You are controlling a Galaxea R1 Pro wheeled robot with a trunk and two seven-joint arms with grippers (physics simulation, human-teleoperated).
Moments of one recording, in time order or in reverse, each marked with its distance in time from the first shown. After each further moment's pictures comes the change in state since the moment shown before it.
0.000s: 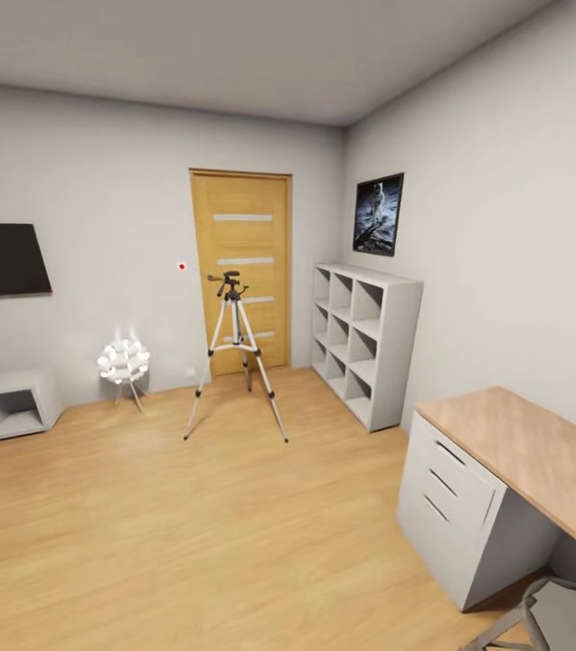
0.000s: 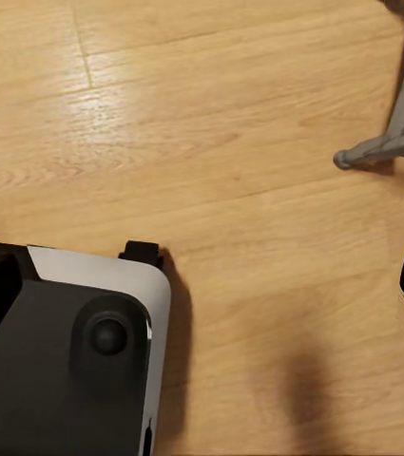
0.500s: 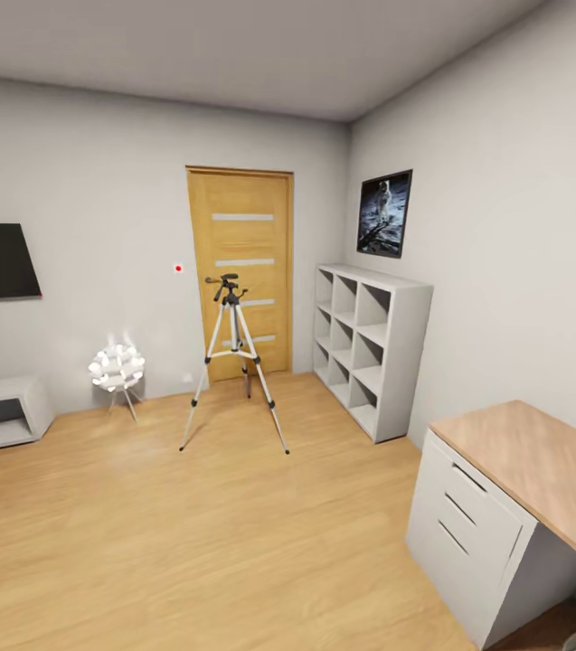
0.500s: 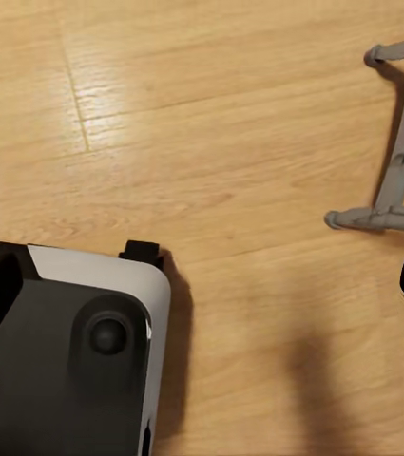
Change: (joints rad) left arm 0.000 0.000 0.000 0.000 0.000 0.004 0.000; right arm 0.000 0.000 0.001 0.001 0.004 -0.002 0.002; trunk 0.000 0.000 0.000
